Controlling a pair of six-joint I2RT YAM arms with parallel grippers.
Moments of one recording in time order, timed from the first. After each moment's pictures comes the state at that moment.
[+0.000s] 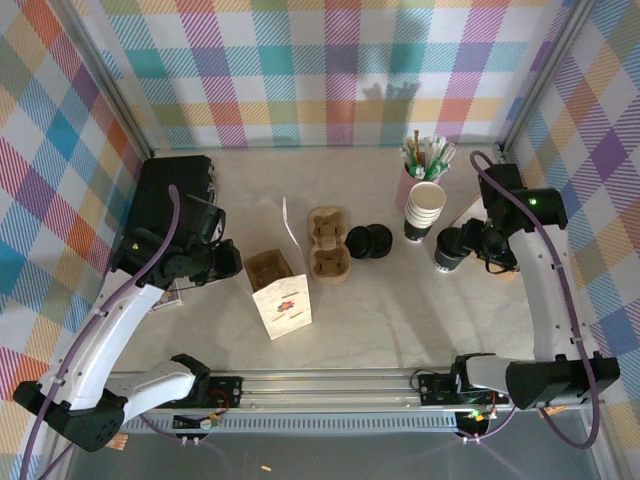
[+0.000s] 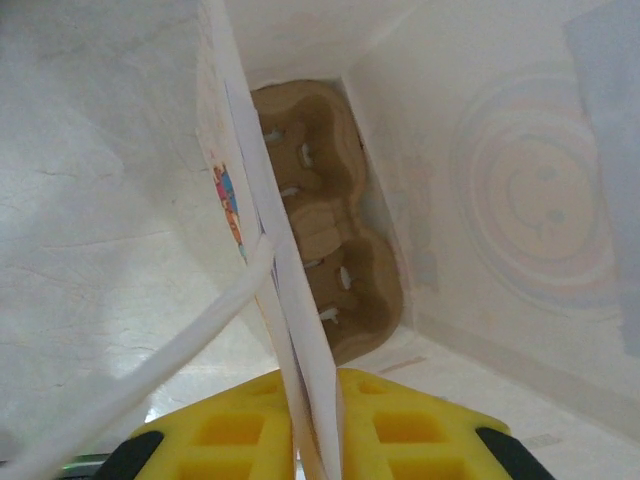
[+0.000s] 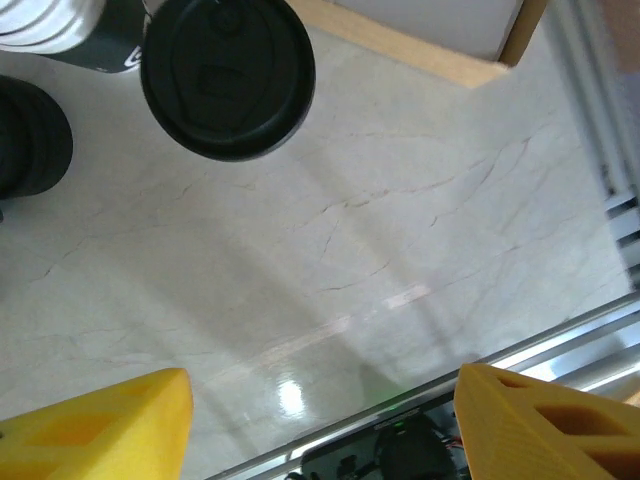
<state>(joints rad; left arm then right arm) -0.49 1.06 1.34 -1.34 0.00 -0.67 0.08 1.25 1.50 -1.57 0.13 0.47</state>
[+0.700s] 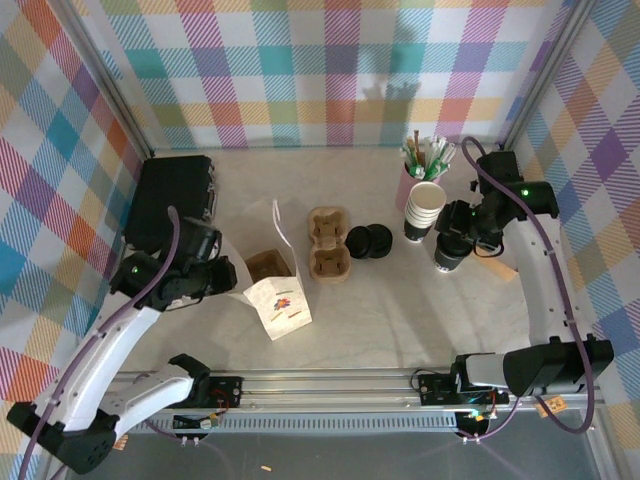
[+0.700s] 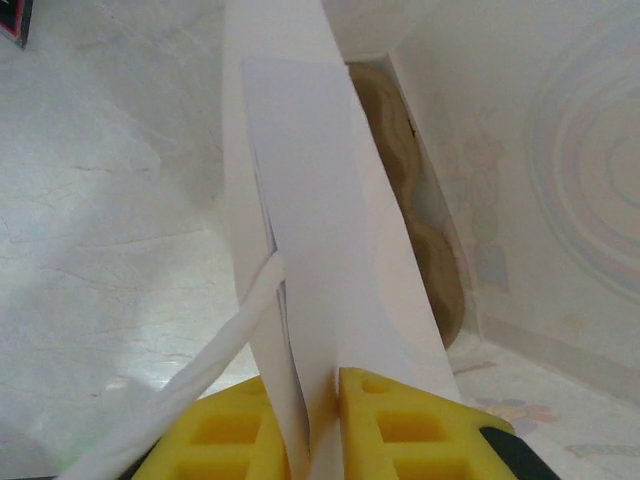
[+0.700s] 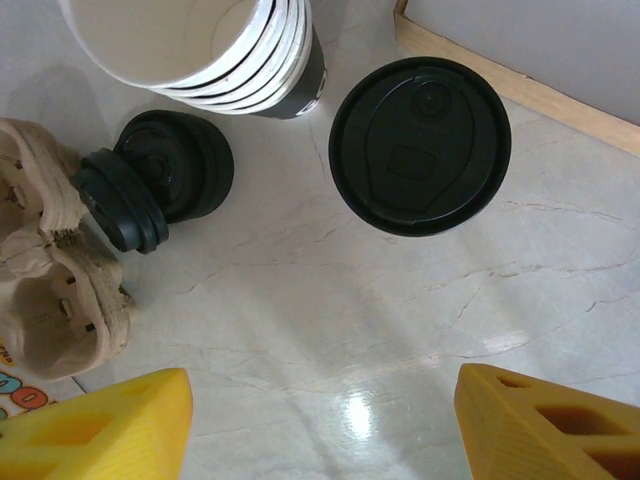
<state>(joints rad) -0.49 0.91 1.14 -1.26 -0.06 -0.63 0.07 1.30 1.49 -1.36 -0.07 0.41</state>
